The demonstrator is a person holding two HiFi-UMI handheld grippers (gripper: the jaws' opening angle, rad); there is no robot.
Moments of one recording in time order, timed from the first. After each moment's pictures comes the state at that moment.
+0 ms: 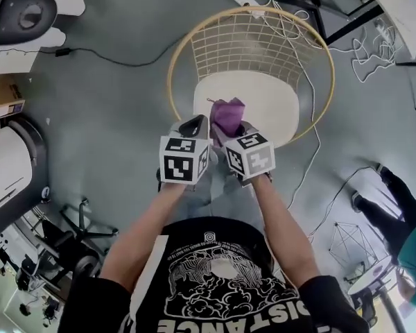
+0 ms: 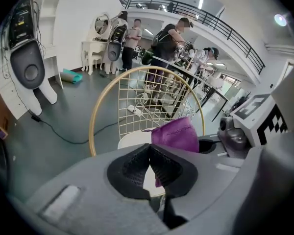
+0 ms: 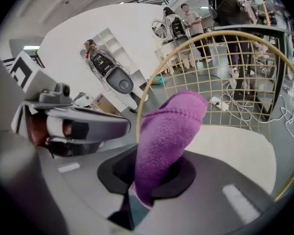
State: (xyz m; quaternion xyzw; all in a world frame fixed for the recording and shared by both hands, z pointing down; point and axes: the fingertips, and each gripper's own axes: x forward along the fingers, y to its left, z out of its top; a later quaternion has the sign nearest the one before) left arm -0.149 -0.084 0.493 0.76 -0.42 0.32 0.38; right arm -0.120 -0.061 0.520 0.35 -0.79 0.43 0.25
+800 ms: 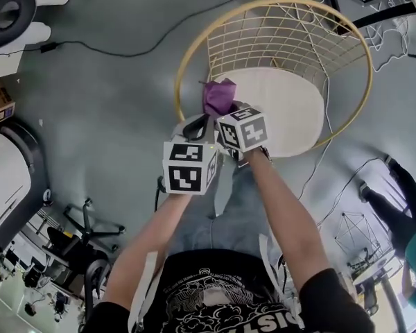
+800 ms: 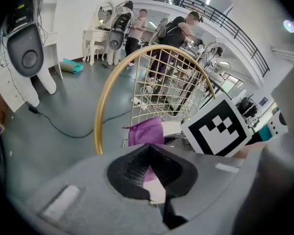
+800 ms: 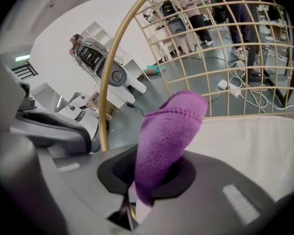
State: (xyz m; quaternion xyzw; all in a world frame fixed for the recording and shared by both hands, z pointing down) left arm -0.208 -0.125 0.567 0.74 -0.41 0.33 0.42; right arm -0.211 -0.138 0.642 0.32 -0.77 0.49 0.26
